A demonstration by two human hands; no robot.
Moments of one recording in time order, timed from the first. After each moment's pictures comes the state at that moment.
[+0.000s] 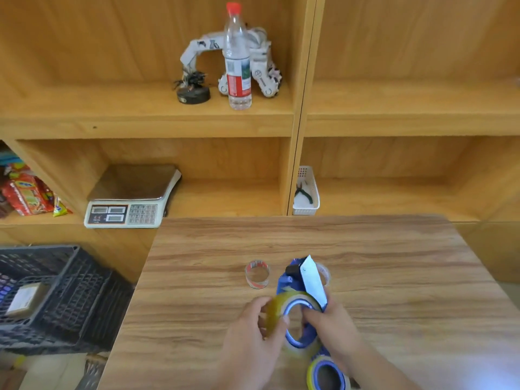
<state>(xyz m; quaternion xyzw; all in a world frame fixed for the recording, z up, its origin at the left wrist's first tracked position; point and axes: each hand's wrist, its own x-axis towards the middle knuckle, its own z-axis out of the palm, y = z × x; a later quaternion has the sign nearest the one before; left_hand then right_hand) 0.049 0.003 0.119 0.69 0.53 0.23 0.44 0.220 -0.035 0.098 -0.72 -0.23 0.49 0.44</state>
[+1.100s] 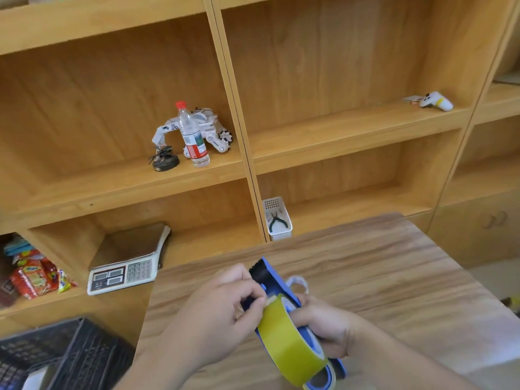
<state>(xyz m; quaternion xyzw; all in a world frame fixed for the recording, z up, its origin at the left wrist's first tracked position) 0.046 -0.045 0.305 0.94 0.25 0.15 0.20 0.241 -0.114 0.192 -0.44 -0.31 0.72 0.44</state>
